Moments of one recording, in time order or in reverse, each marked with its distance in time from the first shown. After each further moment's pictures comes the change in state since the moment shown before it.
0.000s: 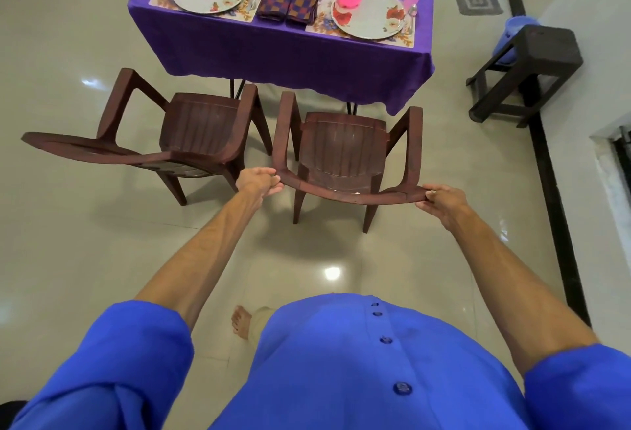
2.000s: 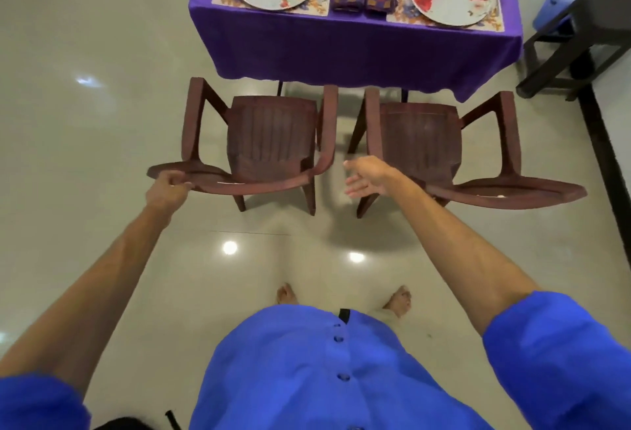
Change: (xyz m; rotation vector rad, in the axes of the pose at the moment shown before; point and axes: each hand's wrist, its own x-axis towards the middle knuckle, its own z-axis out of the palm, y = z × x) left_hand 0.219 0.087 -0.492 0.550 0.191 0.146; right_hand -0.165 -0.047 0.497 -0.383 -0.516 0.127
